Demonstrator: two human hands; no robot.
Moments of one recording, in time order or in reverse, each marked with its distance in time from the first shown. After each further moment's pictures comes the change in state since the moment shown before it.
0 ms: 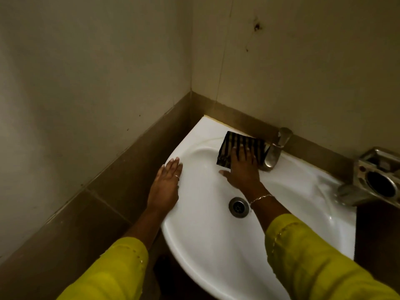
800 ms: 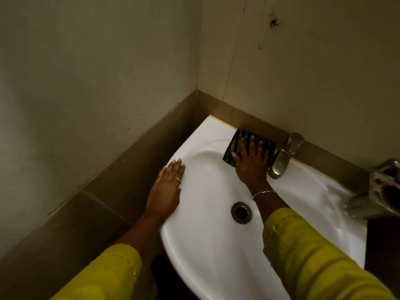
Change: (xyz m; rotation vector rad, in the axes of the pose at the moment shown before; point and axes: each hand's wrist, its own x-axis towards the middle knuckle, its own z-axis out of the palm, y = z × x) left_hand -0.001 0.001 -0.005 0.005 -0.004 -0.010; right_hand 0.036 0.012 0.014 0.069 0.189 0.045
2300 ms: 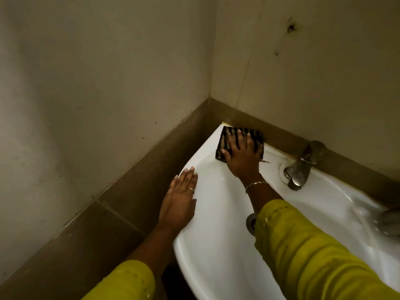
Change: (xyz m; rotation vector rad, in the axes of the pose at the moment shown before) left_hand 0.000 0.001 -0.001 0.026 -0.017 0.008; right_hand 0.037 -0.055 0.005 0.005 0.089 -0.146
